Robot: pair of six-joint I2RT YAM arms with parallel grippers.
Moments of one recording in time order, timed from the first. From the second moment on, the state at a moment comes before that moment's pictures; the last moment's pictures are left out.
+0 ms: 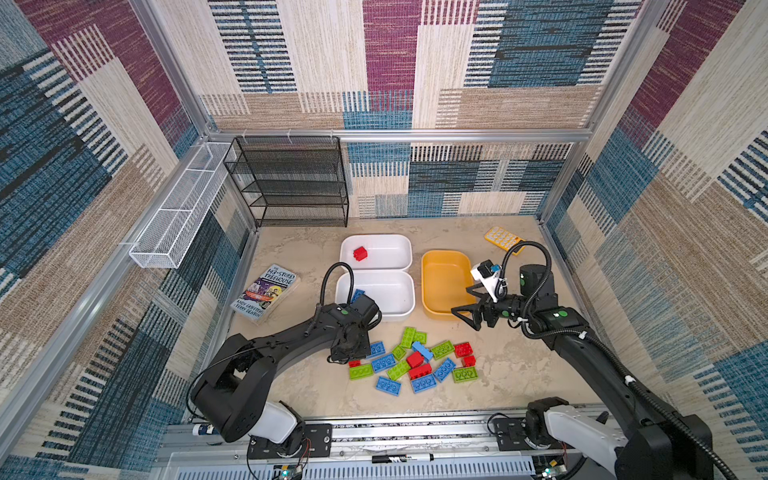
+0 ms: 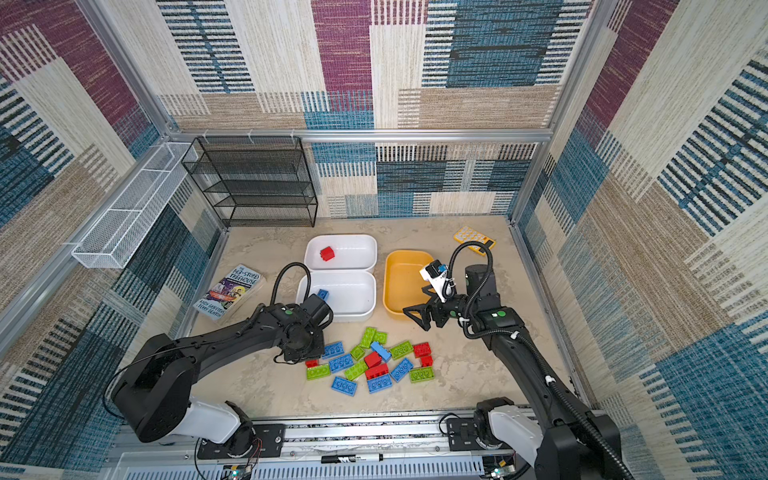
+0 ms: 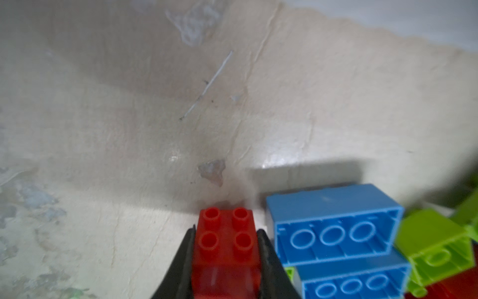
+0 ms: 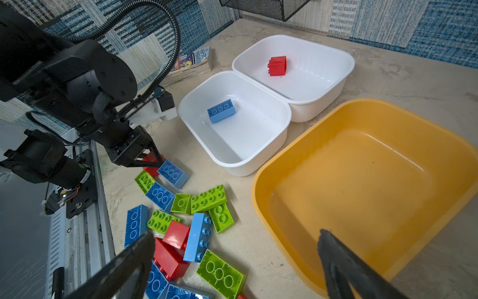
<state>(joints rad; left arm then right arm) -0.66 1.46 0.87 -0.83 -0.05 -0.82 0.18 1.05 0.73 -0.34 -0.77 -0.21</state>
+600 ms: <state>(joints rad) -0.49 1.63 1.49 -1.02 -0.08 -0.51 0.18 1.08 0.76 -0.31 -0.79 -0.18</state>
